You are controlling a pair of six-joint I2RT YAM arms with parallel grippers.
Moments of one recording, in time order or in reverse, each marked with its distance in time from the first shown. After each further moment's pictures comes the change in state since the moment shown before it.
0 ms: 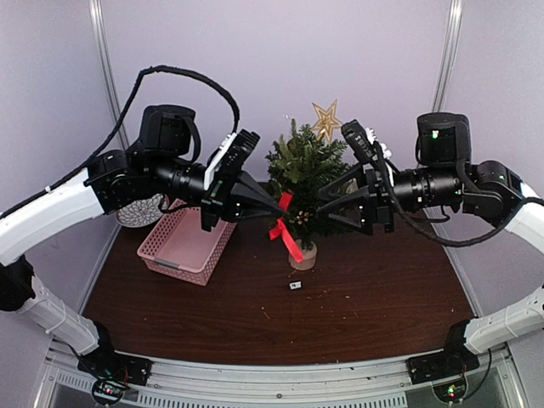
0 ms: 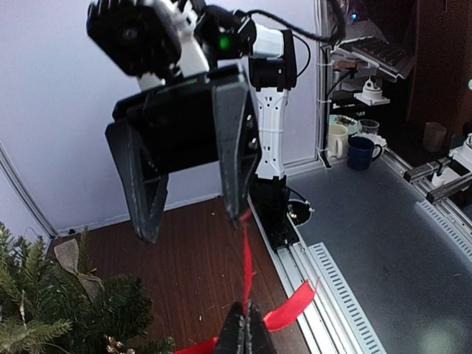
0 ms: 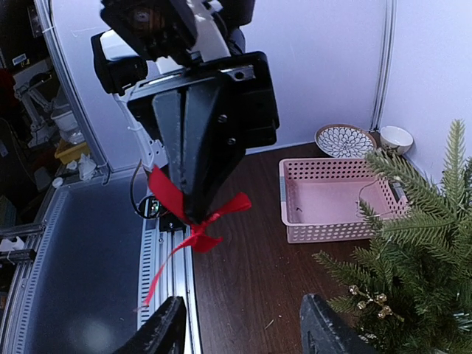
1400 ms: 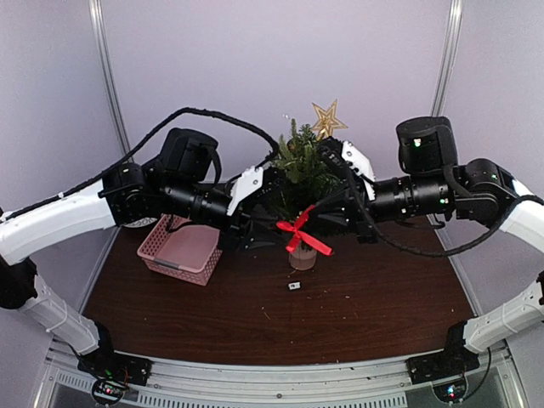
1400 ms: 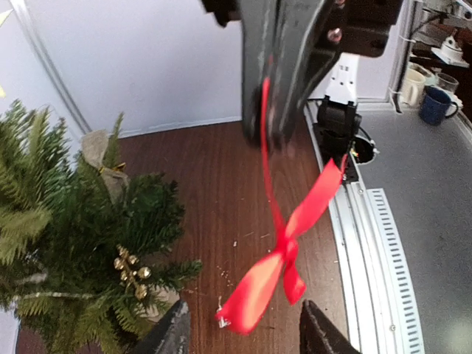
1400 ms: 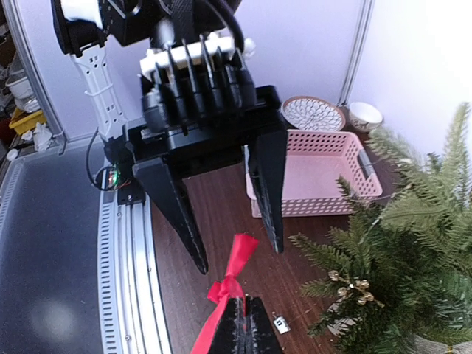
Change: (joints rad) left arm -0.058 0.046 -0.035 -0.135 -0.362 0.026; right arm 0.126 0.074 0.074 -0.119 0.258 -0.082
